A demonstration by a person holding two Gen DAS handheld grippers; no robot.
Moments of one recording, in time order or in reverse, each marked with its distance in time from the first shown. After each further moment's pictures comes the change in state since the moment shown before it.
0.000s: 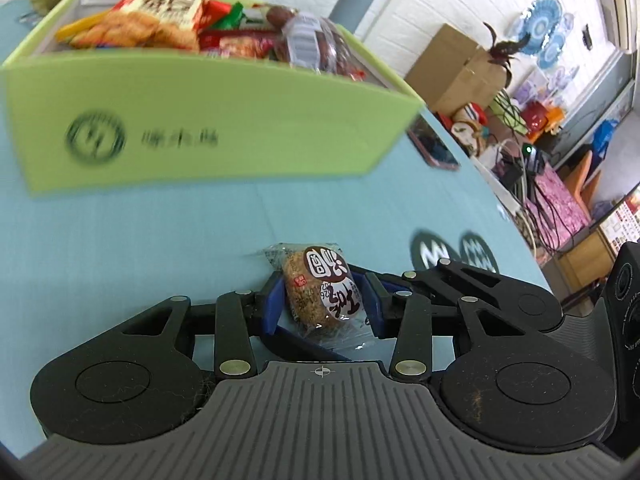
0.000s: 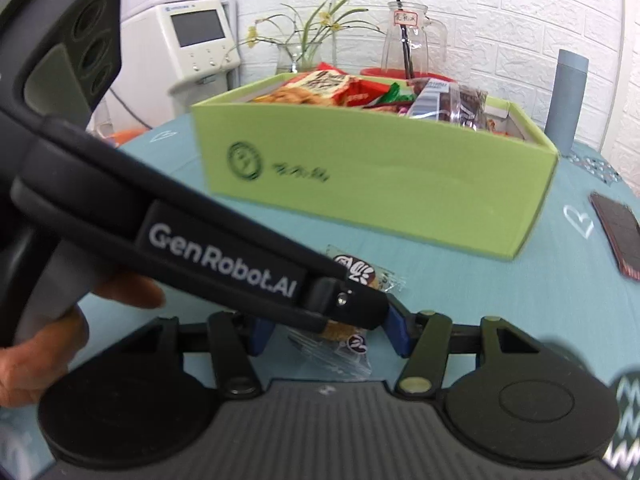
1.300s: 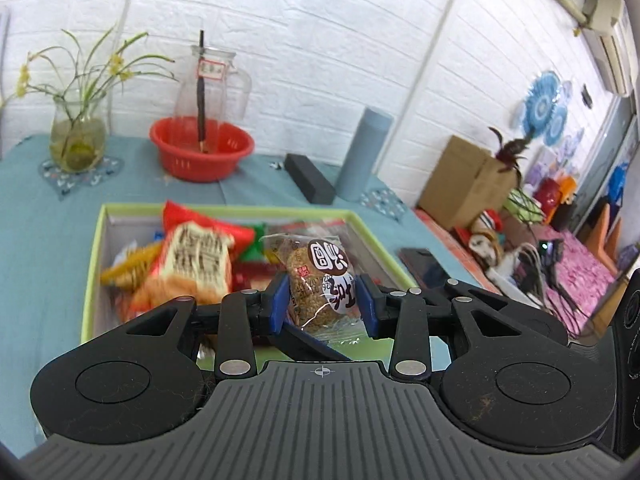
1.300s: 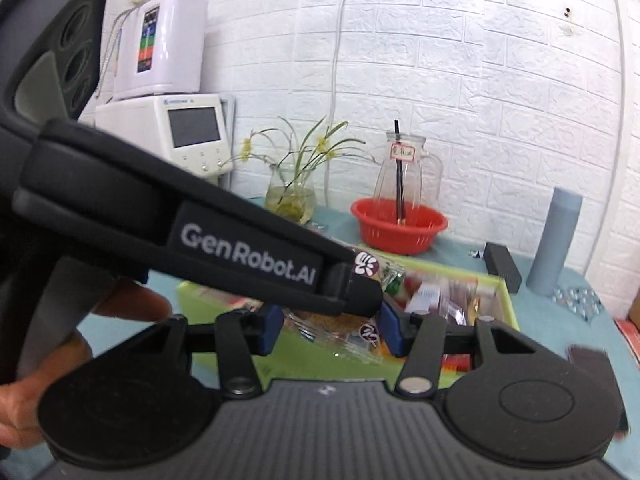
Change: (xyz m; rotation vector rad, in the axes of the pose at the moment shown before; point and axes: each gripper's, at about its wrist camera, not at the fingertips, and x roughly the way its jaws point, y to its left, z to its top) left arm -0.043 -0.001 0.123 0.076 -0.304 0.089; right arm 0.035 -0.018 0.129 -0.093 -0.270 -0.076
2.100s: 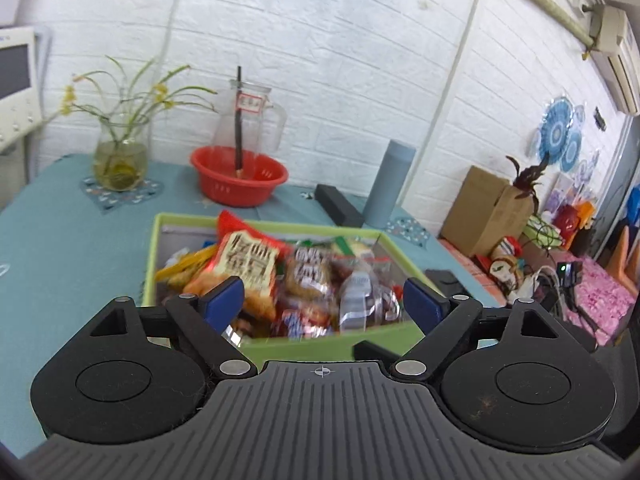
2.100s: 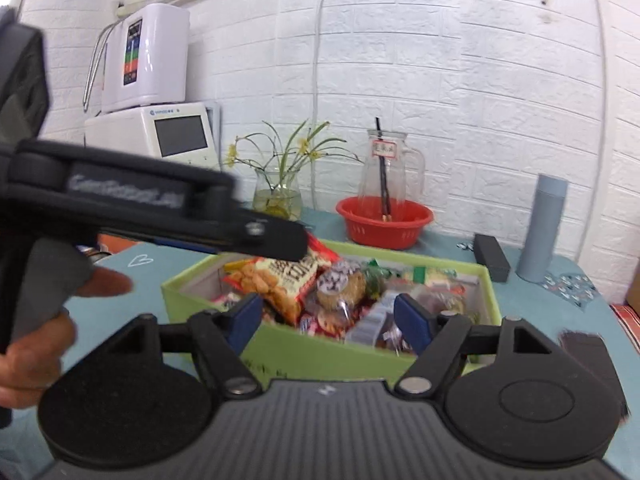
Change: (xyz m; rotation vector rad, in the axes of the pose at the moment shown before) left arm -0.055 0.010 -0.042 -0.001 -0.134 0.085; right arm -0.043 -0.008 -0.030 0.071 0.001 -0.023
